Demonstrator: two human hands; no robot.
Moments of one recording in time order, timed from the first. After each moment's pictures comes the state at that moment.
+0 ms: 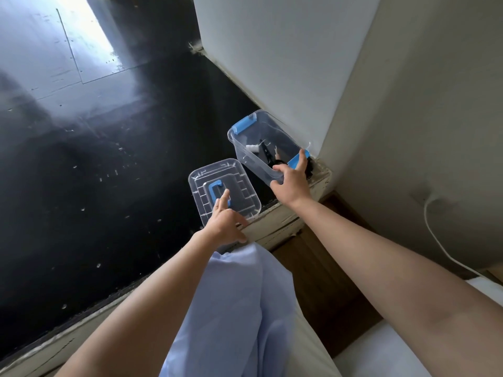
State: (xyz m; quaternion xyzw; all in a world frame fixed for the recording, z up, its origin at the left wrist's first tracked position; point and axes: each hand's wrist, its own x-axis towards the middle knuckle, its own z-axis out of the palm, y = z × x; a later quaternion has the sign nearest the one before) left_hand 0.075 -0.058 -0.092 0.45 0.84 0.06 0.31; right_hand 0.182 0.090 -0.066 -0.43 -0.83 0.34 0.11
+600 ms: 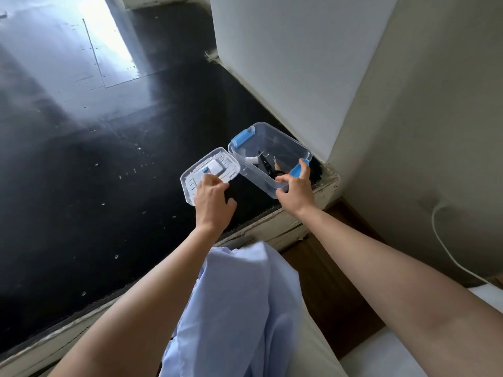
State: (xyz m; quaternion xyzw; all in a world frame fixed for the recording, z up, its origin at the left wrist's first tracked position) left_hand 0.058 -0.079 -0.060 0.38 0.88 0.28 0.03; right_hand 0.186 0.069 -0.068 -0.42 -0.84 0.33 0.10
